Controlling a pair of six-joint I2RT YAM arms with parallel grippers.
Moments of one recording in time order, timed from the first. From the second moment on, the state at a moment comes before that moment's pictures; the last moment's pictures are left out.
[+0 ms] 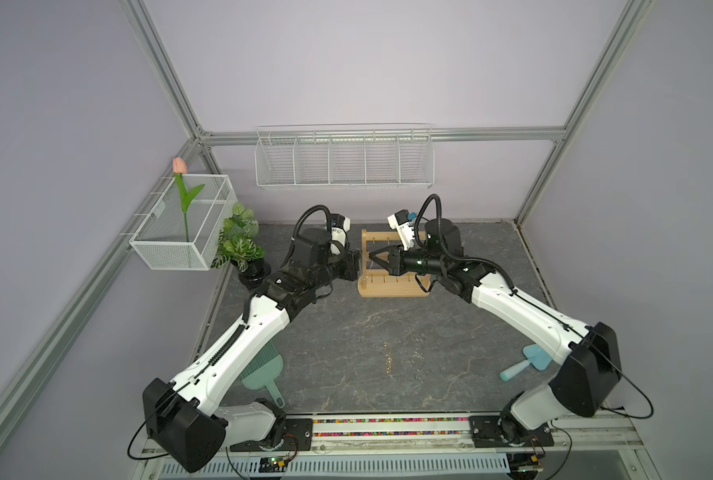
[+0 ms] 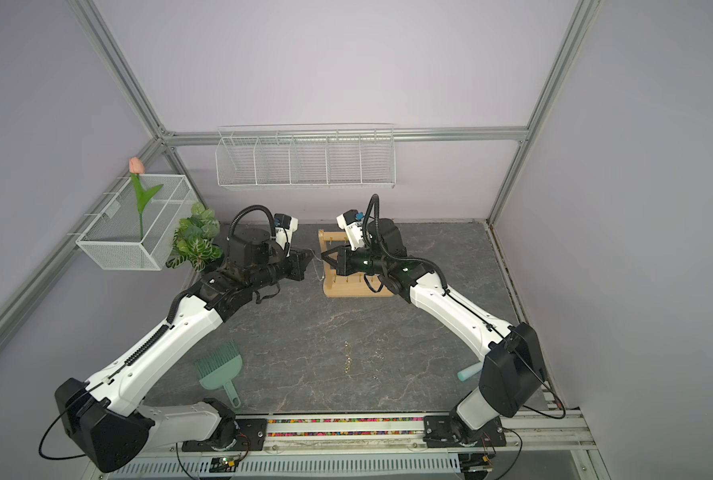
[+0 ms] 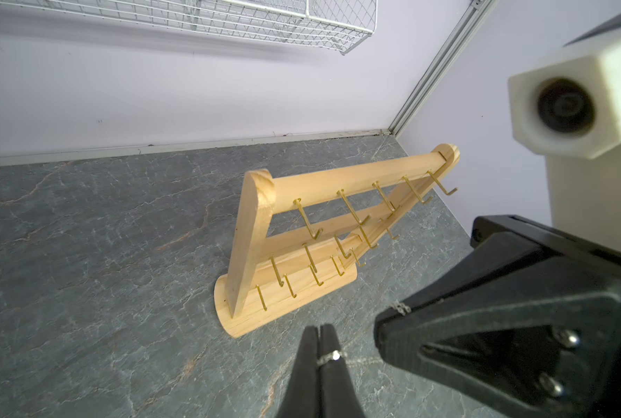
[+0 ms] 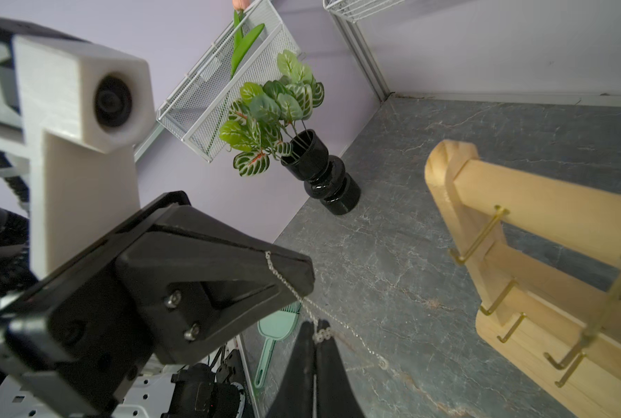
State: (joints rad) left arm -0.60 1.31 1.27 -0.38 0.12 -0.31; right arm 0.65 1.55 1.35 -0.11 -0.51 0.50
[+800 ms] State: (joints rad) left arm -0.59 1.55 1.48 -0.39 0.11 -0.27; right arm 0.60 1.61 1.39 -0.11 -0.41 0.42
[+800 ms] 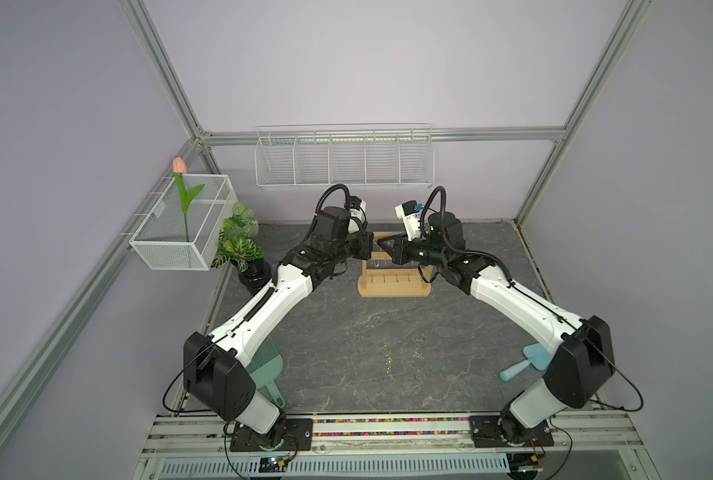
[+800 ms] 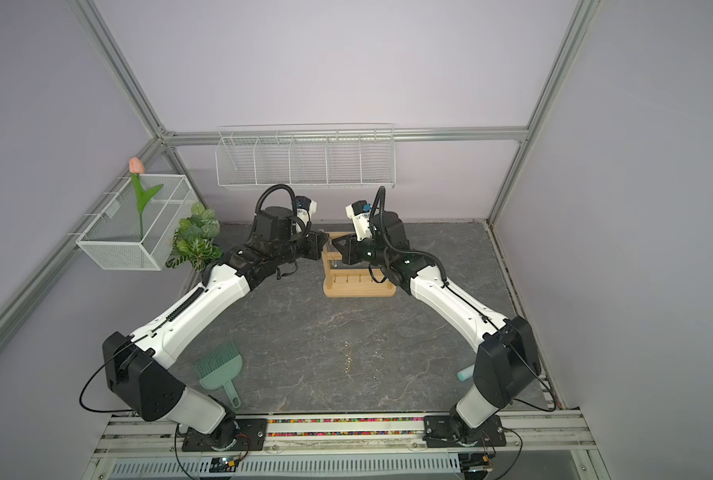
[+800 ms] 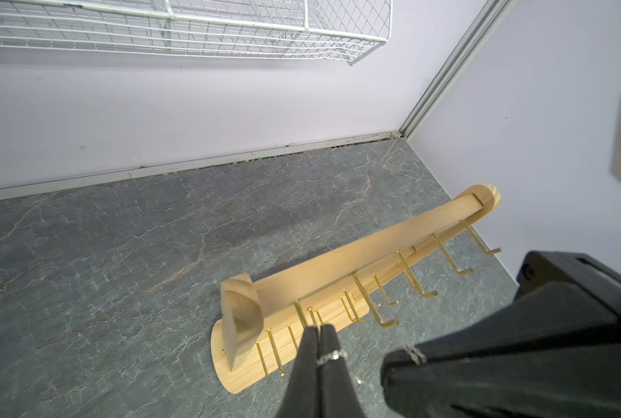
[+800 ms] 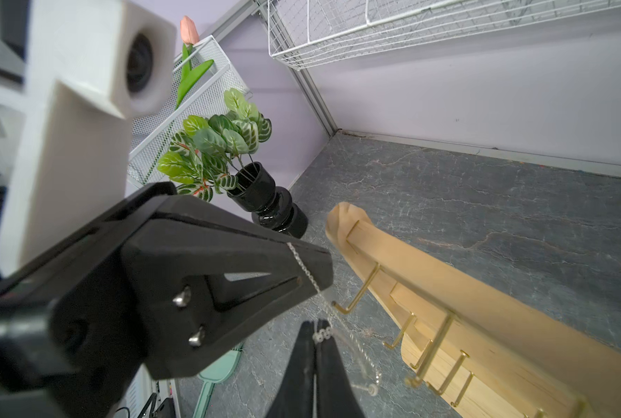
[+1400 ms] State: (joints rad) left arm -0.59 1.57 1.51 -0.44 0.05 -0.27; right arm 0.60 1.63 1.41 -0.11 -0.36 0.38
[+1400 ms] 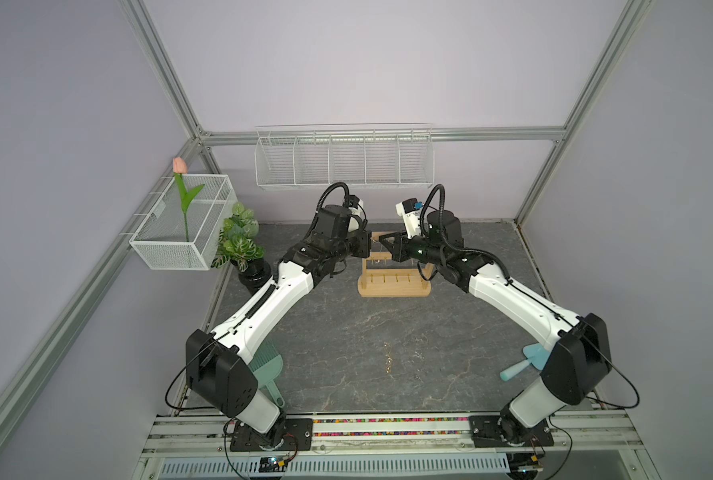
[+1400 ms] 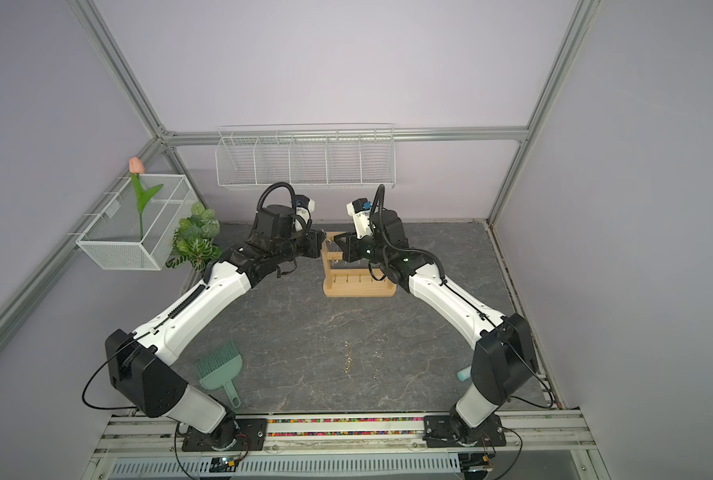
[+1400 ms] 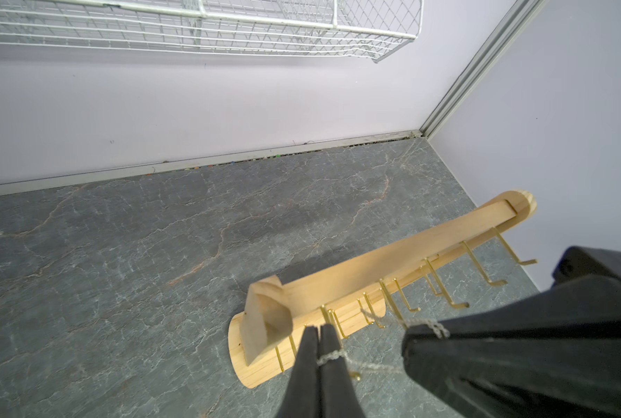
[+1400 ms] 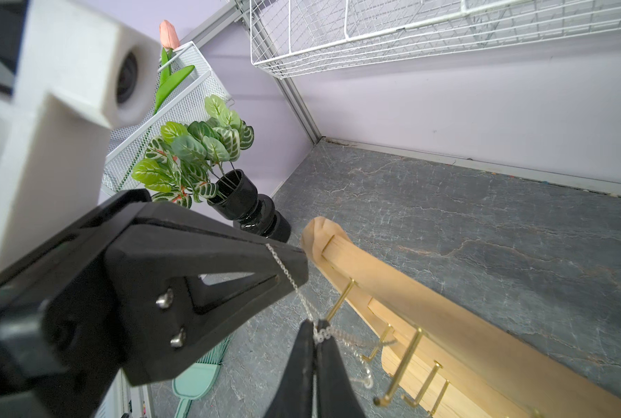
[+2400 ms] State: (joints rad) left arm -0.60 1.55 1.51 -0.50 0.08 -0.34; right arm 0.61 1.67 1.44 -0.16 -0.32 0.34
